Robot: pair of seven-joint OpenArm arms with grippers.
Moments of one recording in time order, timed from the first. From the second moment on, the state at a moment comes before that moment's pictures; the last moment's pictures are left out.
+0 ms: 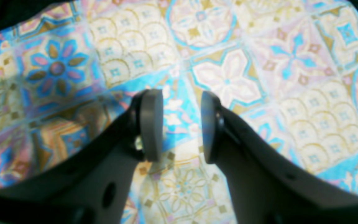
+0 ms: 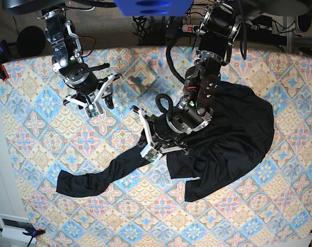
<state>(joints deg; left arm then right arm) -11.0 4.3 19.2 100.9 -10.9 -18.1 60.0 -16.2 22.0 -9.2 110.9 14.5 8.2 -38.6</state>
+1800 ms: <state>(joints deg) -49.9 9.2 19.9 43.6 -4.4 -0.7 27.7 -19.2 20.7 -9.2 110.9 14.4 7.8 -38.6</state>
